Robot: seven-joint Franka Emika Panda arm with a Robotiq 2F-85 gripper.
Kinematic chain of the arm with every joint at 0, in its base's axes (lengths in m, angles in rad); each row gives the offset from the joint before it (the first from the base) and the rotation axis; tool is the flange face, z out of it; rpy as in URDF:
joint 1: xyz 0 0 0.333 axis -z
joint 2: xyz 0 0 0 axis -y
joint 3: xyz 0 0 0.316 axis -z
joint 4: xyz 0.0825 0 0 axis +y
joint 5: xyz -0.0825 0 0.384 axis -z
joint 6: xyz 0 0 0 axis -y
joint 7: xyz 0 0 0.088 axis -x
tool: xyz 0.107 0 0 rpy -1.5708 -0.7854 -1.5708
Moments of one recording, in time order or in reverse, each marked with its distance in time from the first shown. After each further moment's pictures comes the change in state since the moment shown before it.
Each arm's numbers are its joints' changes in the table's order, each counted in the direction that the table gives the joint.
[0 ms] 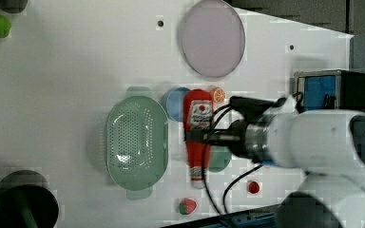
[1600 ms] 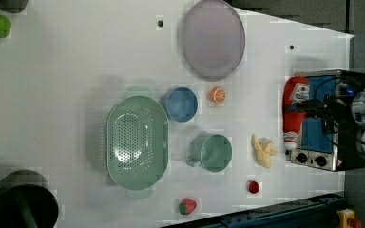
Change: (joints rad) arm 0.213 0.052 0.520 0.223 -0.023 0.187 0.575
